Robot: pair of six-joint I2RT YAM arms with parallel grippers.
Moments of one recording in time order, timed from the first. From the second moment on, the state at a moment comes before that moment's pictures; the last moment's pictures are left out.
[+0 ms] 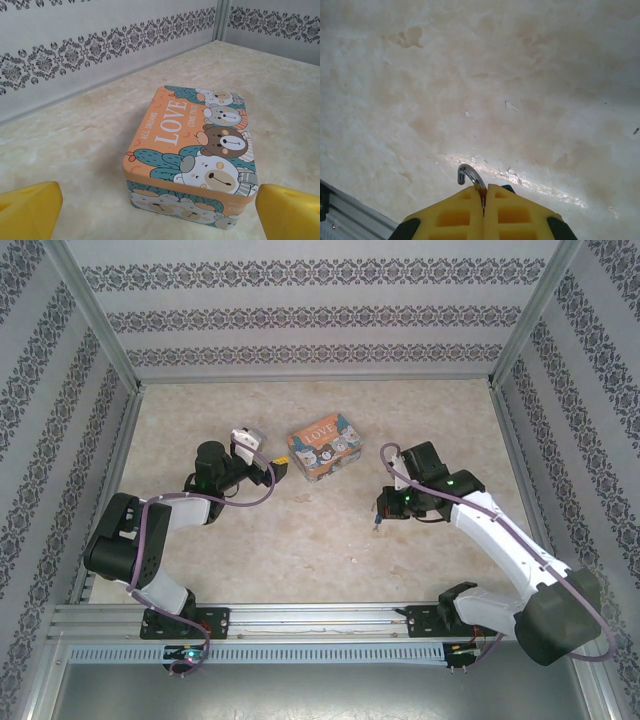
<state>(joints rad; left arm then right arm) -0.21 1.59 0.61 0.77 0.48 0.12 0.41 1.17 0.90 -0.85 -0.33 0.39</state>
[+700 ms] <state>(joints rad) -0.21 1.59 0.61 0.78 0.48 0.12 0.49 1.51 0.92 -0.85 -0.36 0.37</state>
